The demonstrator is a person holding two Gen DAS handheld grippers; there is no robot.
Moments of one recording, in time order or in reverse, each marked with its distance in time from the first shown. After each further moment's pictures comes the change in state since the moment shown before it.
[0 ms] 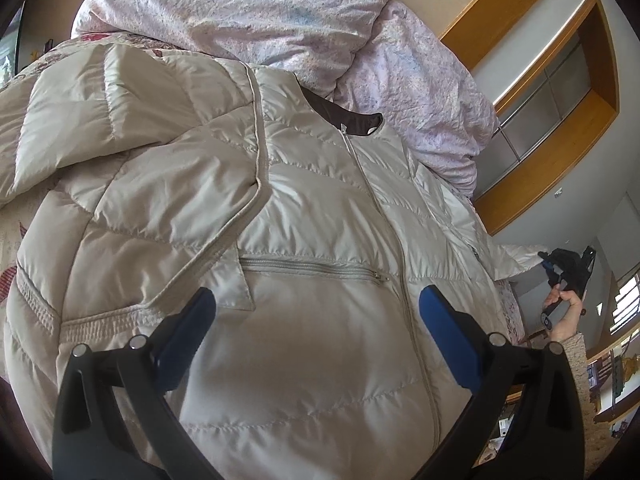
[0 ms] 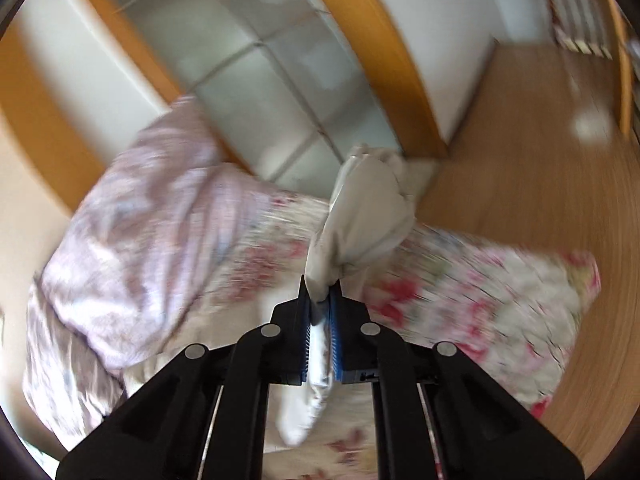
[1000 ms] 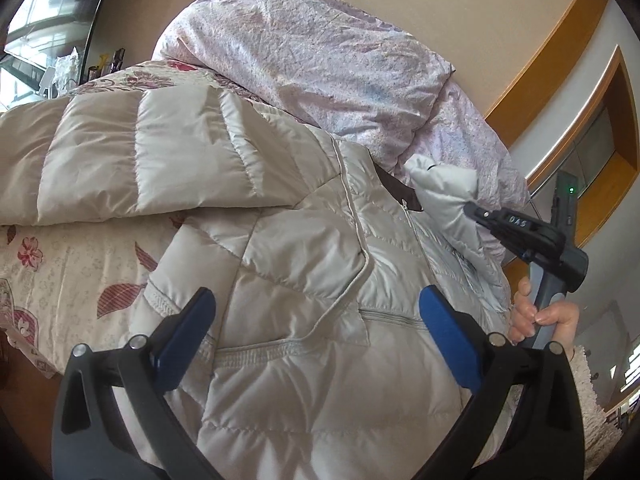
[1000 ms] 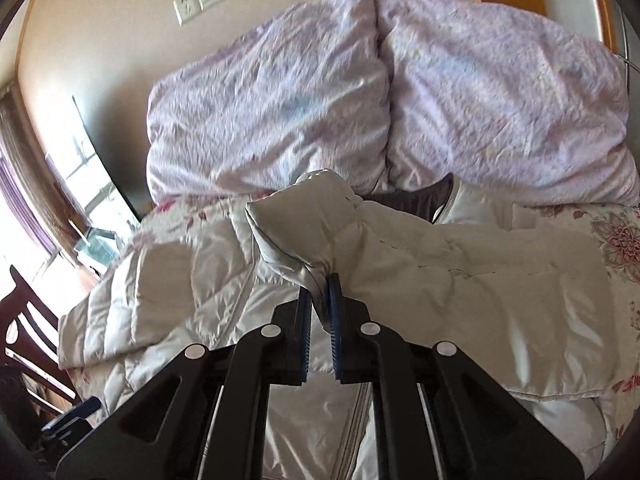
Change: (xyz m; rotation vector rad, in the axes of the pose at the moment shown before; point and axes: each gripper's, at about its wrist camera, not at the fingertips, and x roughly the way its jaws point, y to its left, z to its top) left arm -0.062 0.068 -0.001 -0.121 -0.223 0.110; right arm 0.001 0.326 -0.270 -0.811 0.433 0.496
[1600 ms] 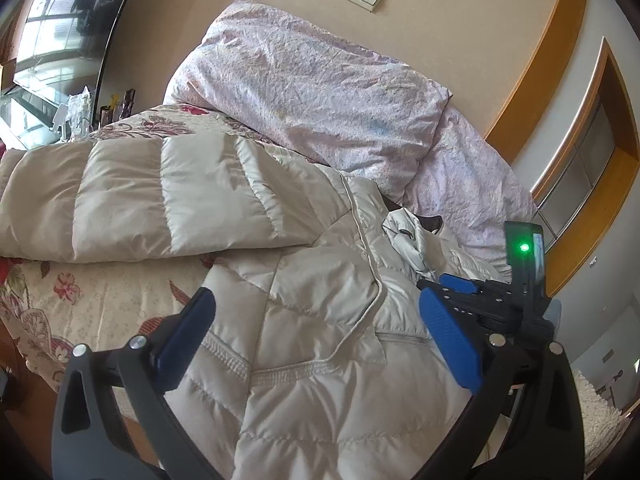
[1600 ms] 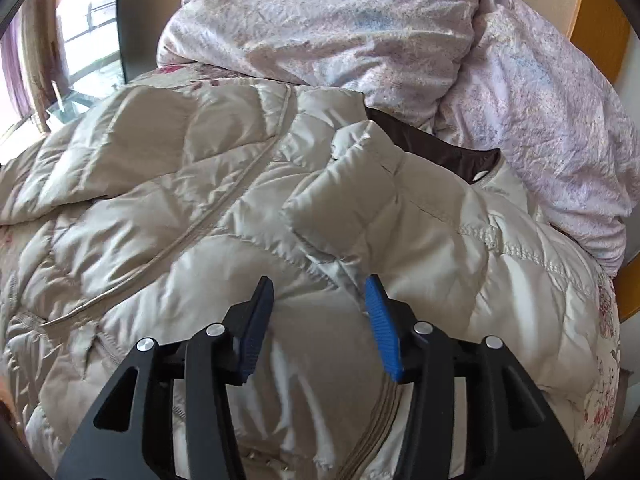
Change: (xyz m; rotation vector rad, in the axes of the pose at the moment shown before) left arm -0.025 0.006 0.006 0.040 -0.117 0.039; right arm 0.018 0.060 -0.056 -0.323 0.145 -0.072
